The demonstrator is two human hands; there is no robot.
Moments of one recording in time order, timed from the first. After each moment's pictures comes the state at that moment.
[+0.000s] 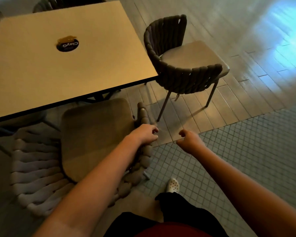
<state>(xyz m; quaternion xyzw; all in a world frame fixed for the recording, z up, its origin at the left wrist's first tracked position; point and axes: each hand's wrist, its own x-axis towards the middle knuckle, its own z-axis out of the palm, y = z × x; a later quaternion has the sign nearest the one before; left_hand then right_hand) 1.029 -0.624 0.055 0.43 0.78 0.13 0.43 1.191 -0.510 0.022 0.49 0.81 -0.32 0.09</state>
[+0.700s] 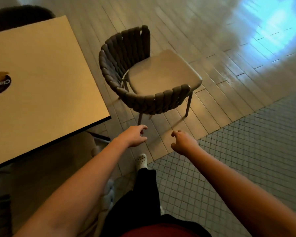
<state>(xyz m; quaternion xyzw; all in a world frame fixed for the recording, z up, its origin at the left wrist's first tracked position) 0.994 -0.358 0.030 0.44 0.78 0.09 0.43 1.180 -0.248 0.004 0.45 0.84 -0.24 0.17</state>
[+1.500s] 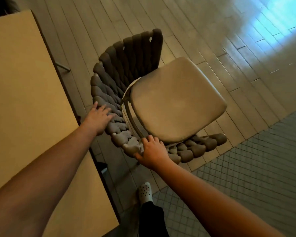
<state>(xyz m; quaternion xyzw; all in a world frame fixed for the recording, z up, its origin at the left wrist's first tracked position) 0.638 -0.152 -0.055 0.59 0.72 -0.33 0.14 0.870 -0.116 -0.051 0.36 0.88 -0.24 0.20</state>
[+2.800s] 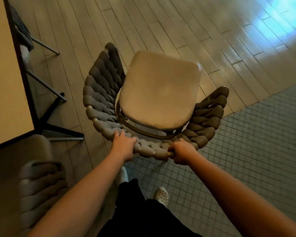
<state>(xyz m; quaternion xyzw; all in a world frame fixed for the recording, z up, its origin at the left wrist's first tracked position) 1.108 -0.199 -0.056 0.55 0.76 -0.23 0.24 1.293 -0.069 -0.048 0.27 0.86 -0.21 0.37</state>
